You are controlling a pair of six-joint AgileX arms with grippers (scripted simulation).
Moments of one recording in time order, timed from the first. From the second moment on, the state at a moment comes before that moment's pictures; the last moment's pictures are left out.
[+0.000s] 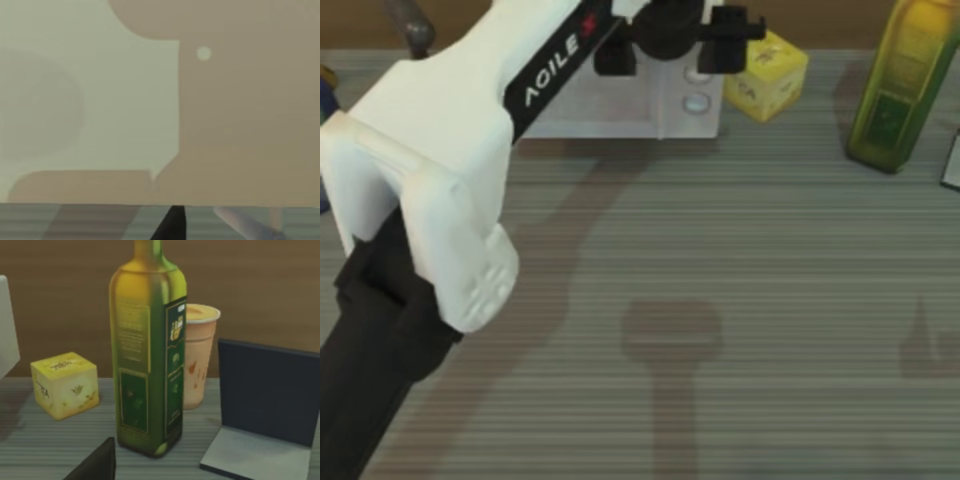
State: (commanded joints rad) left arm -0.59 2.72 2.90 -1.30 -0.28 -0.53; right arm 0.00 0.00 0.00 0.00 0.00 0.00
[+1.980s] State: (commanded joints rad) left arm -0.62 2.43 2.35 -1.05 -0.30 -0.56; right arm 0.00 0.00 0.00 0.00 0.00 0.00
